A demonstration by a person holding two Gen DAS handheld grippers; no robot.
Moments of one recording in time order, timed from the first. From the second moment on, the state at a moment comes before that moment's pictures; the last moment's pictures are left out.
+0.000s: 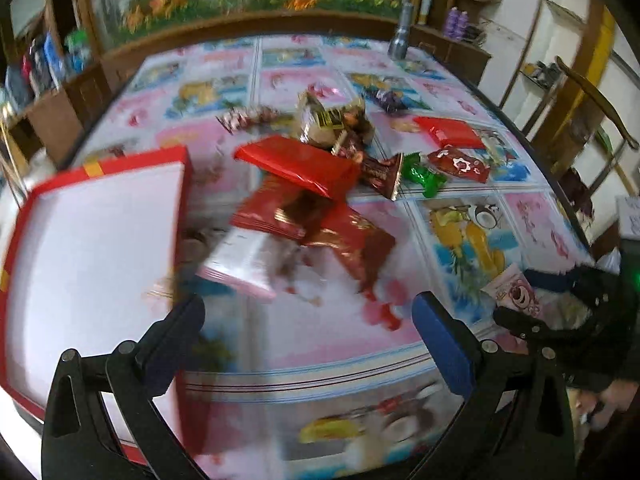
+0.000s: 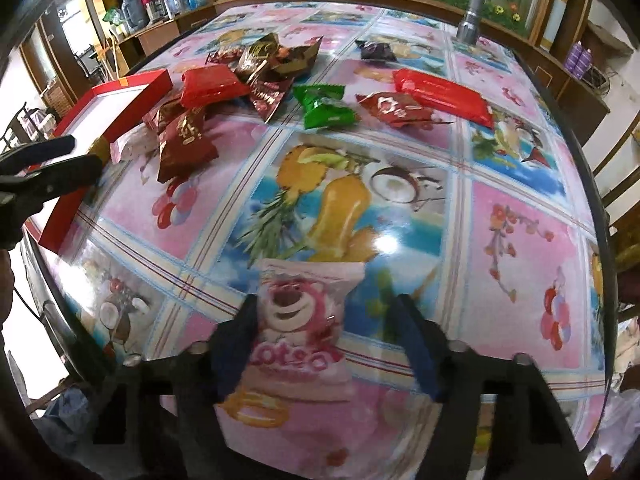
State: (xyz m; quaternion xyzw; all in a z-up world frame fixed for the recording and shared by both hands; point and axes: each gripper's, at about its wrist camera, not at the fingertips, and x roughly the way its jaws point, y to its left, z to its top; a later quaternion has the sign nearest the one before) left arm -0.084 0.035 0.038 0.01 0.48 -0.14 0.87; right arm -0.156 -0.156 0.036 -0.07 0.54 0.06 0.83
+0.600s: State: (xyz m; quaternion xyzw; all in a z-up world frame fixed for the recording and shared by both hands) left arm -0.030 0.001 -0.001 -0.07 0.55 -0.02 0.83; right arm -0.071 -0.245 0.044 0.13 0.47 0.07 0.87
